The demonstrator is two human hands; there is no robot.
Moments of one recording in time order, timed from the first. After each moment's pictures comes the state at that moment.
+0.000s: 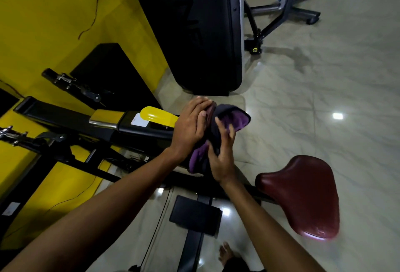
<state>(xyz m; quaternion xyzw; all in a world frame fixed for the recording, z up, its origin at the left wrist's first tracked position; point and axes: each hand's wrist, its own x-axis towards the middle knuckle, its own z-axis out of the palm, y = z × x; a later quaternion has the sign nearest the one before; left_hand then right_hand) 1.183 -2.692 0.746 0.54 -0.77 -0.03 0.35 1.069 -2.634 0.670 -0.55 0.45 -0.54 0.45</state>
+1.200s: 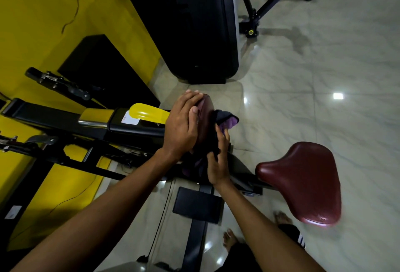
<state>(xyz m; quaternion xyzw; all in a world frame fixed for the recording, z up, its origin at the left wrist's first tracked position) 1.178 -2.686 0.749 0.54 -0.75 -0.04 0.37 1.083 -2.628 0.630 -0.48 0.46 -0.58 0.47</state>
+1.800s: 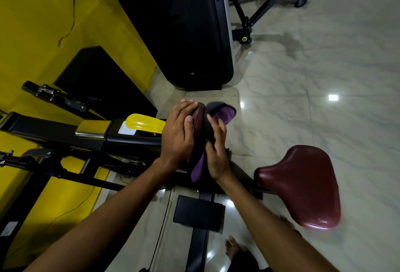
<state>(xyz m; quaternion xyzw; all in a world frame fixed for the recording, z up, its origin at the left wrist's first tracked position) 1.177 -2.687 0.747 0.54 -0.76 -0.03 0.37 1.067 -2.655 0.663 -0.51 0.41 -0.57 0.50</state>
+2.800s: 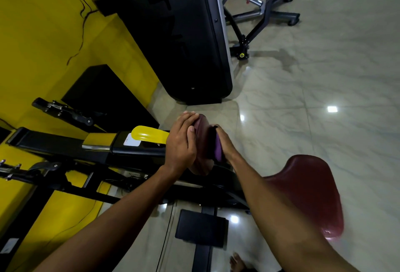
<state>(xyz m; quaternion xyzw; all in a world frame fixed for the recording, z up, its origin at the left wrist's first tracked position) 1.174 -2.685 0.749 0.54 -0.75 -0.02 0.38 1.046 -2.737 0.633 -0.34 0.48 -0.43 0.69</state>
